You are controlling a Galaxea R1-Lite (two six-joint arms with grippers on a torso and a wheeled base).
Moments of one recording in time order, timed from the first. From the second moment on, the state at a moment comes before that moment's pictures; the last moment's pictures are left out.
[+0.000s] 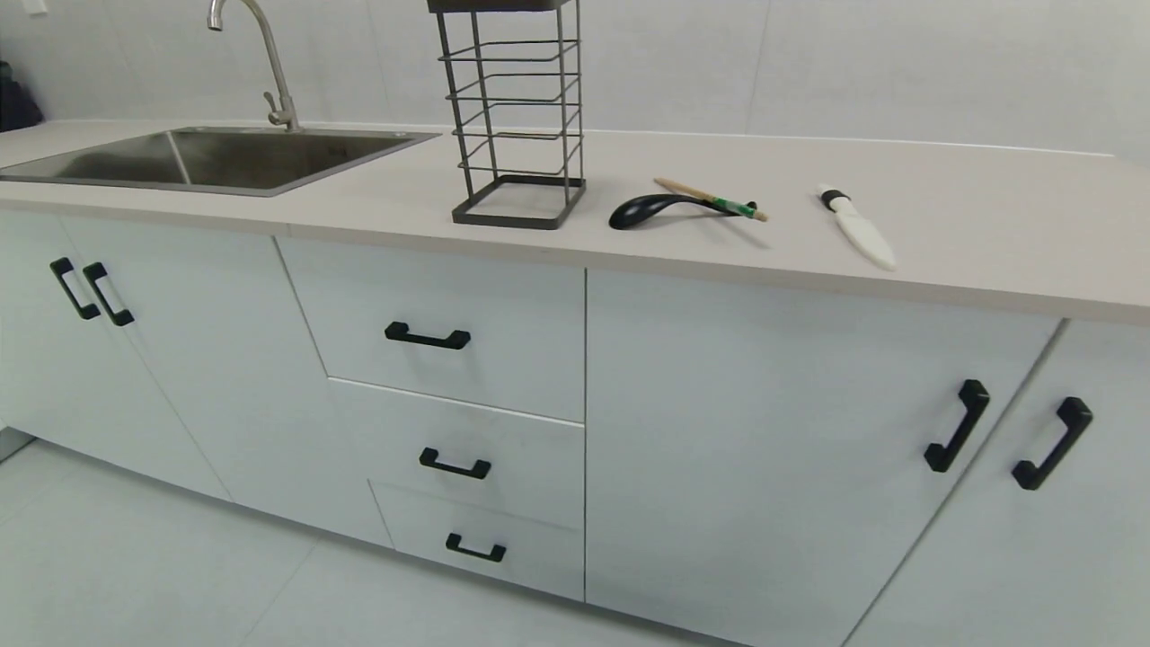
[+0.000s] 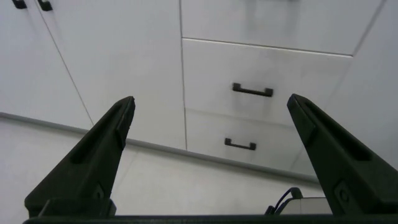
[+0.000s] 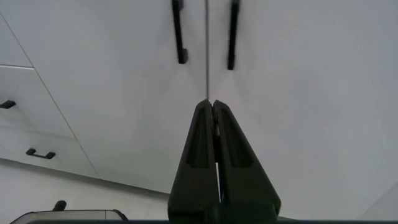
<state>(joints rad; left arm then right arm) 0.00 0.00 0.00 0.00 -0.01 0.00 0.00 0.00 0.00 0.01 0.00 0.03</state>
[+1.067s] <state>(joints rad) 0.00 0.00 0.00 0.00 -0.02 0.00 0.00 0.01 0.00 0.01 0.00 0.03</state>
